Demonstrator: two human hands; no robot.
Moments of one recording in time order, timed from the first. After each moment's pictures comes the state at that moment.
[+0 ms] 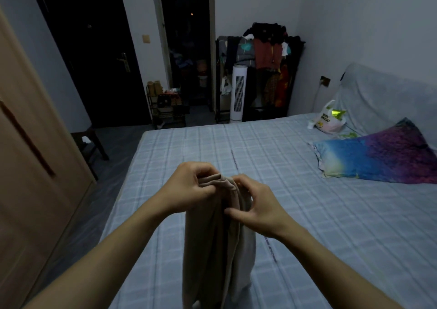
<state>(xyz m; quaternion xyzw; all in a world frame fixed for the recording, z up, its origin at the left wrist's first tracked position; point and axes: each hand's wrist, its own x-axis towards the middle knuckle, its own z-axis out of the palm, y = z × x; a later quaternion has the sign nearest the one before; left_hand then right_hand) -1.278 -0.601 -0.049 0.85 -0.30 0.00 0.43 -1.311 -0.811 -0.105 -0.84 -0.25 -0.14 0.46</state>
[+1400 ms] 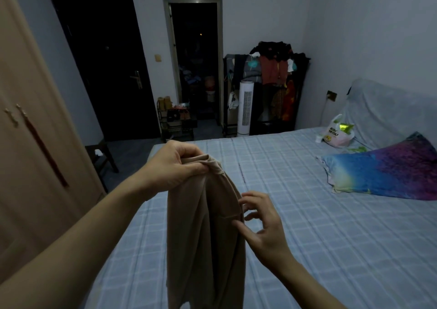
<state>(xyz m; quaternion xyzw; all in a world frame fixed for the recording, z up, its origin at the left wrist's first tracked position) -1.279 -0.561 0.026 0.85 -0.25 -0.01 0.46 -1.334 -0.787 -0.133 -0.77 -0.19 -0.29 0.53</state>
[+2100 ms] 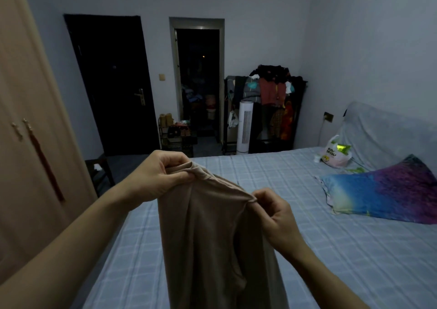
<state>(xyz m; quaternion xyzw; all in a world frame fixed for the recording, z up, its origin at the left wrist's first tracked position) -1.284 -0.538 0.049 0.83 -0.28 0.02 0.48 -1.317 -0.812 -0.069 -0.74 -0.19 -0.22 0.61</state>
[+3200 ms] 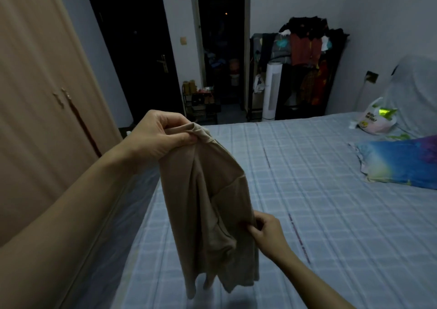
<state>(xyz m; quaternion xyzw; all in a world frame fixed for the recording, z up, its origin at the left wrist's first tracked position) -1.301 -0.484 0.042 0.83 -0.22 0.06 0.51 -1.327 -0.741 -0.216 -0.82 -0.09 -0.06 0.57</state>
